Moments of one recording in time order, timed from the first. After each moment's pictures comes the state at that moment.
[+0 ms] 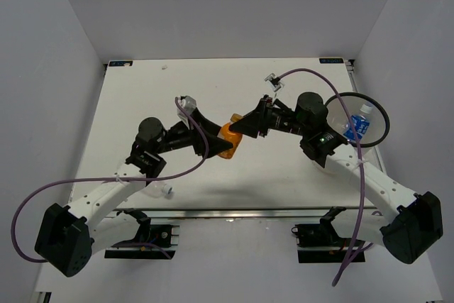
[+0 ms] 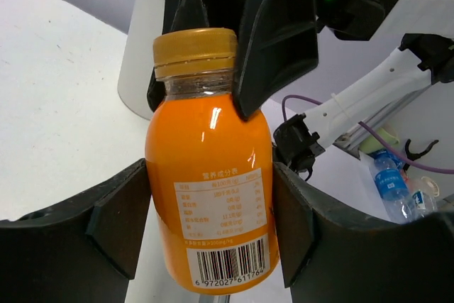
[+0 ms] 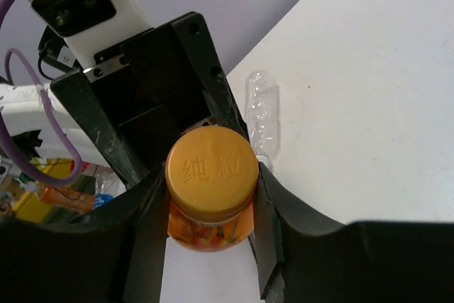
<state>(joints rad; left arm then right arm) -0.55 1.05 0.62 0.59 0.79 -0.57 0.63 1.15 0.93 0.19 -0.67 0.67</state>
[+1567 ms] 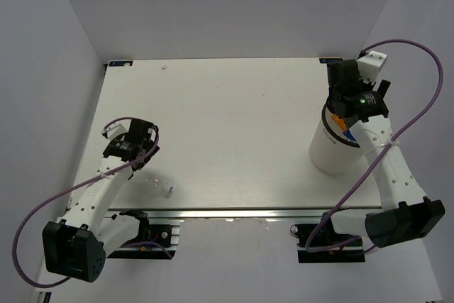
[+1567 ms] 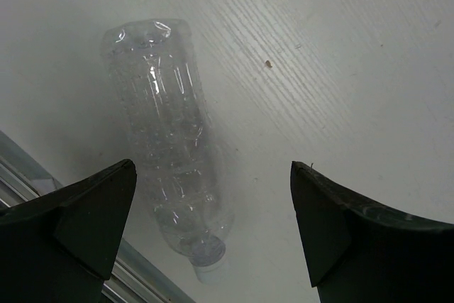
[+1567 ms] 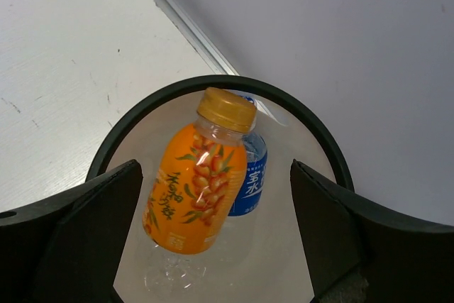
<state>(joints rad) -0.22 1.03 0.80 -0.89 -0.54 -0.99 0.27 1.27 1.45 -0.91 0.89 0.38</state>
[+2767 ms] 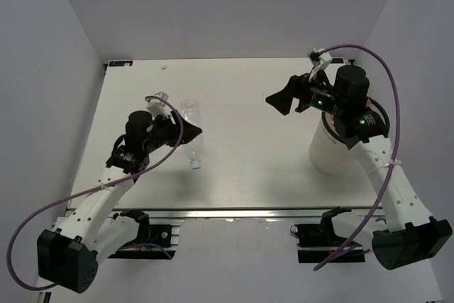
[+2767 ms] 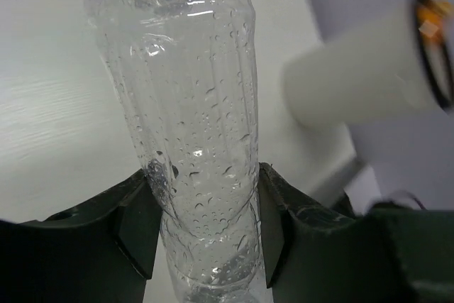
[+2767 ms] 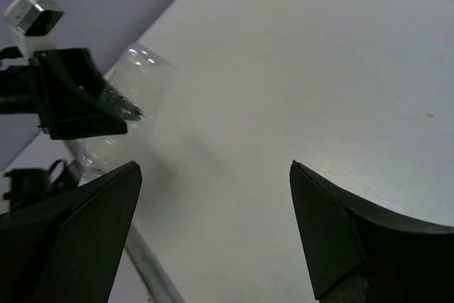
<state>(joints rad) -0.30 0.95 0.70 -0.17 0.30 -0.63 0.30 1.11 1.25 -0.39 -0.50 0.21</state>
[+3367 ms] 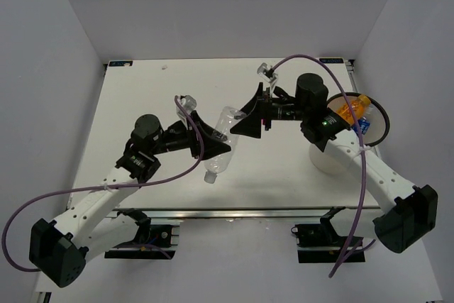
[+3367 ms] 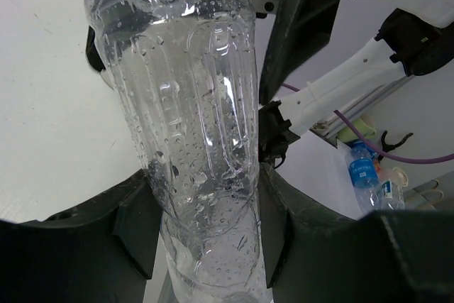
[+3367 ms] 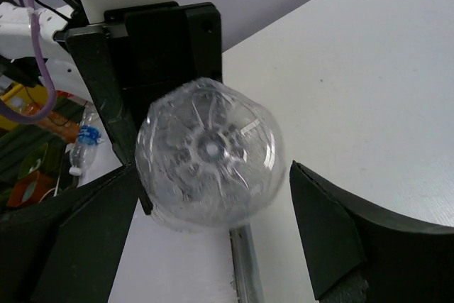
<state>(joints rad) -0.57 0.95 0.72 0.29 0.79 -0.56 0.58 1.24 1.13 -0.01 -0.93 0.42</state>
